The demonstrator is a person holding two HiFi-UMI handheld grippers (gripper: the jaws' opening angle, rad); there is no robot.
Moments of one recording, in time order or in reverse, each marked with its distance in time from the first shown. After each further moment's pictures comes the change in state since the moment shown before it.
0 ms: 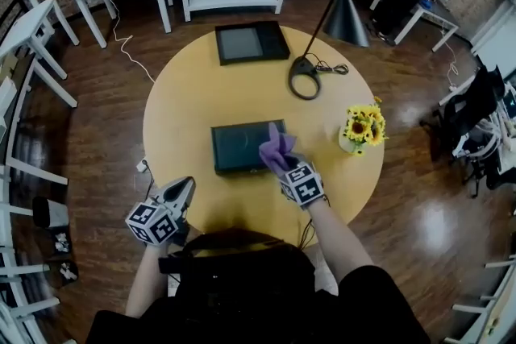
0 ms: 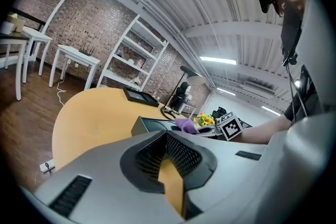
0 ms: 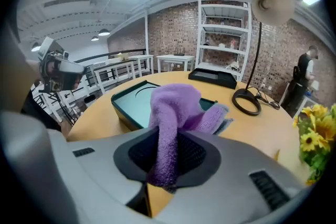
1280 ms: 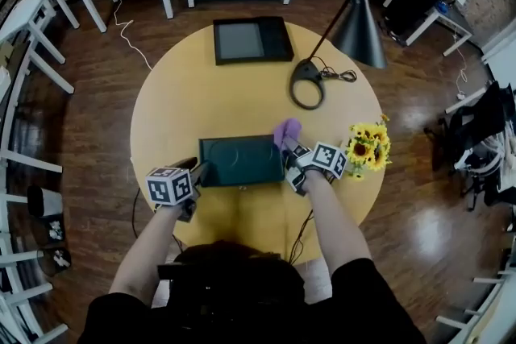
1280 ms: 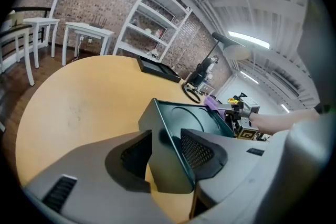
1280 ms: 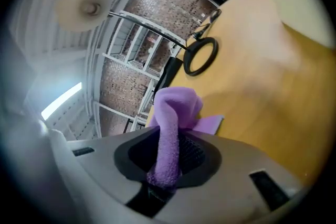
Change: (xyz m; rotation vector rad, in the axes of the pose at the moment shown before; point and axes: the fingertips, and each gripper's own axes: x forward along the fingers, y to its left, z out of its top) left arm 0.145 0.070 -0.052 -0.101 0.302 0.205; right arm 0.049 -0.135 0.026 1.137 -0.241 0.303
